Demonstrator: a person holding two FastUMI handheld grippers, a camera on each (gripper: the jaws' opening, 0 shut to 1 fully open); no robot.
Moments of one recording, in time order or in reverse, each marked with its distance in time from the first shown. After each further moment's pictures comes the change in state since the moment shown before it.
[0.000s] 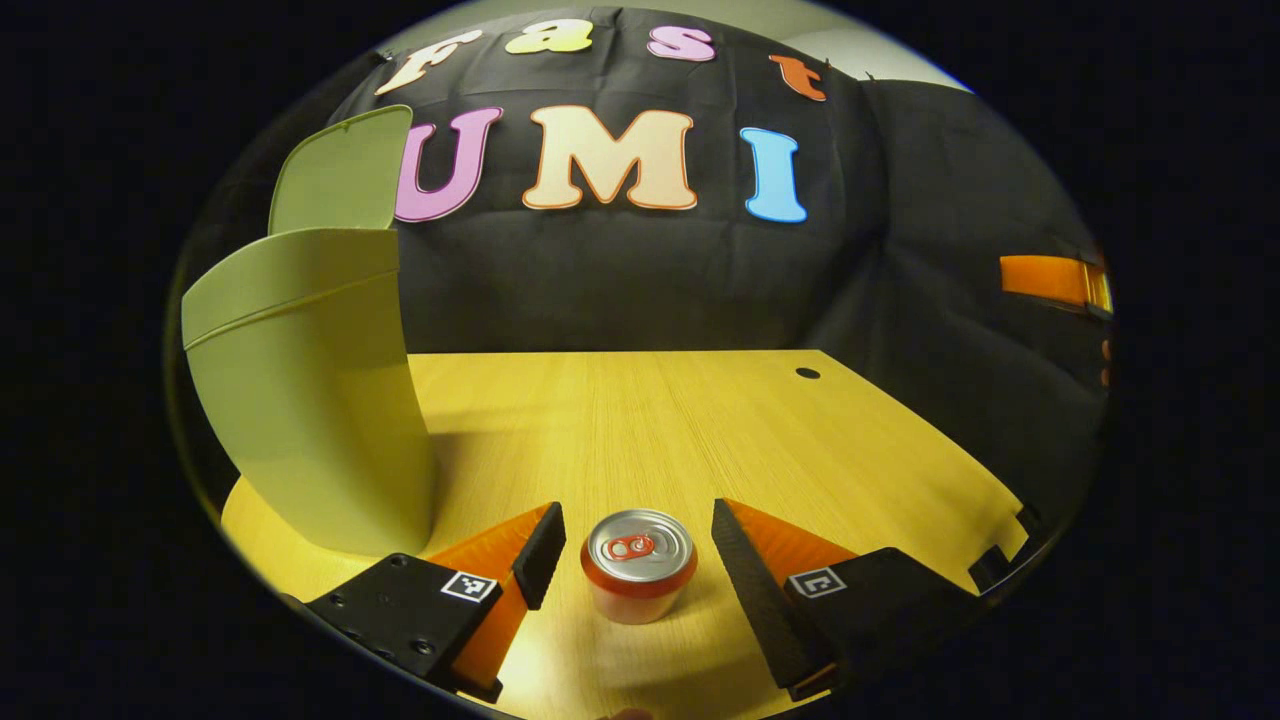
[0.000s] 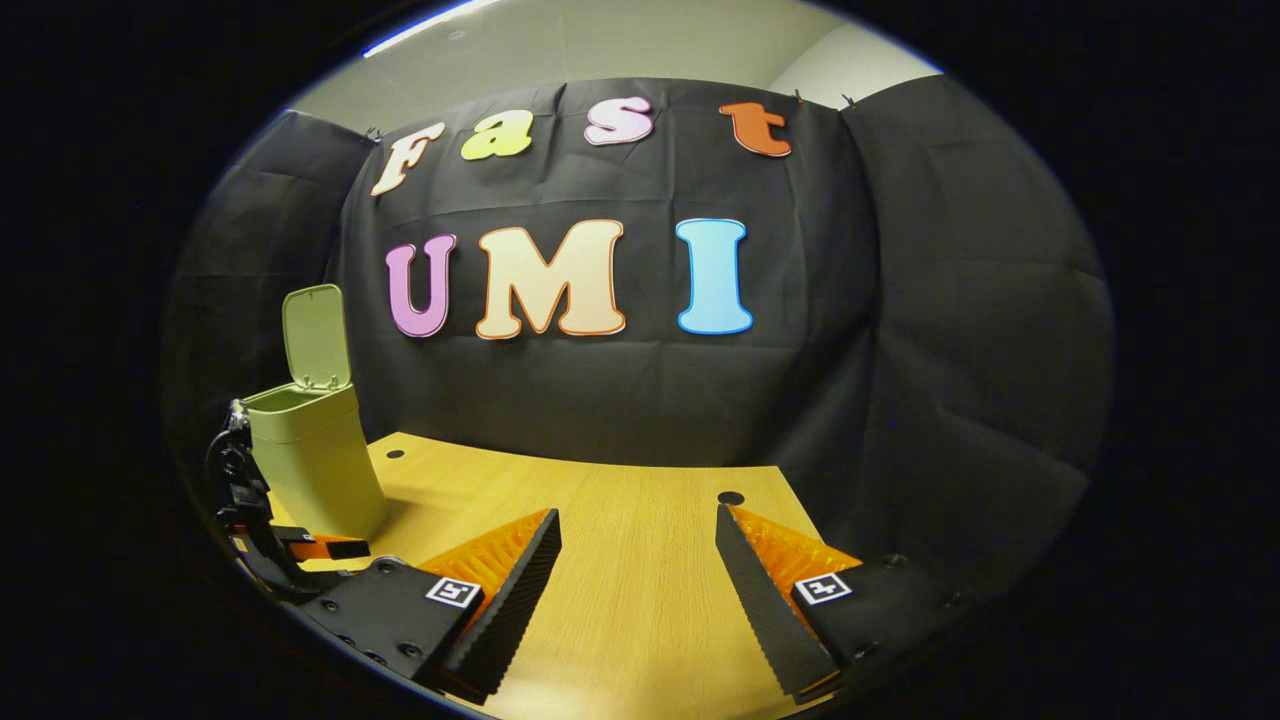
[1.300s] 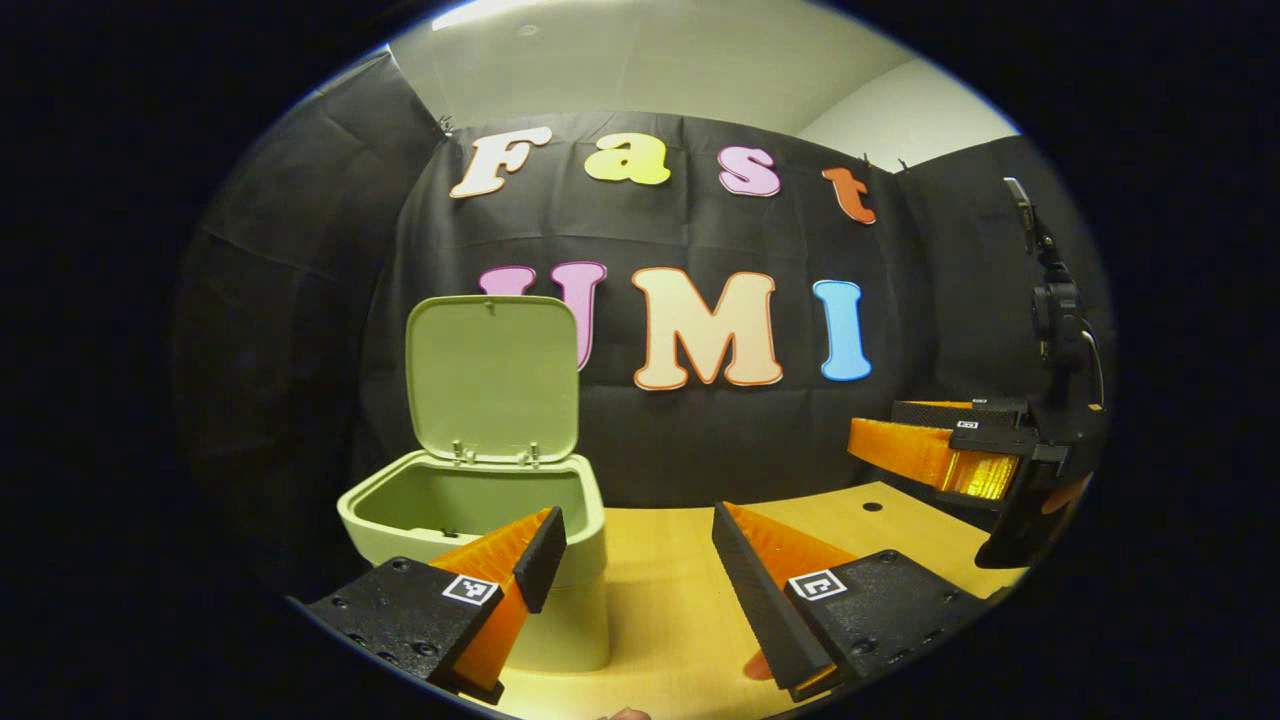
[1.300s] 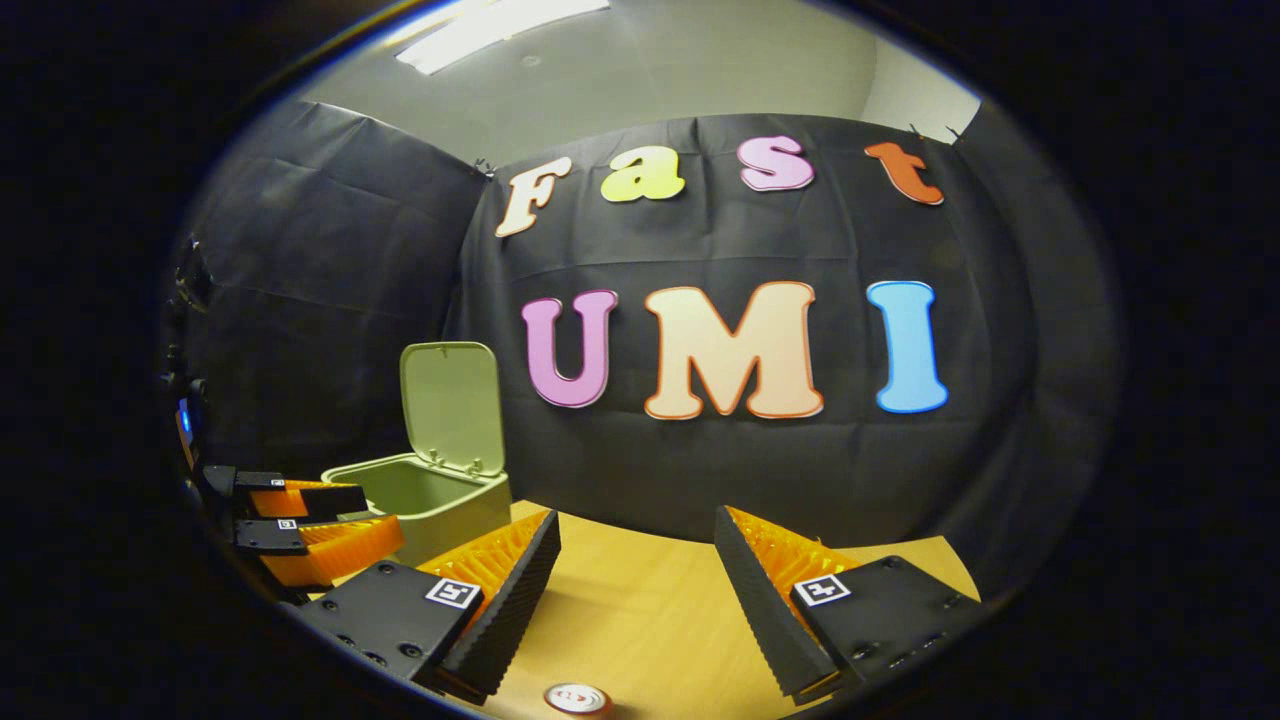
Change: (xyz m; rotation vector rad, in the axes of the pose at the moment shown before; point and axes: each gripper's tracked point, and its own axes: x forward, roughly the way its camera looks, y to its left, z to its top) left arm -0.099 0.126 0.181 0.028 -0.403 0.132; right arm 0.062 0.231 0.080 0.019 -0.190 0.304
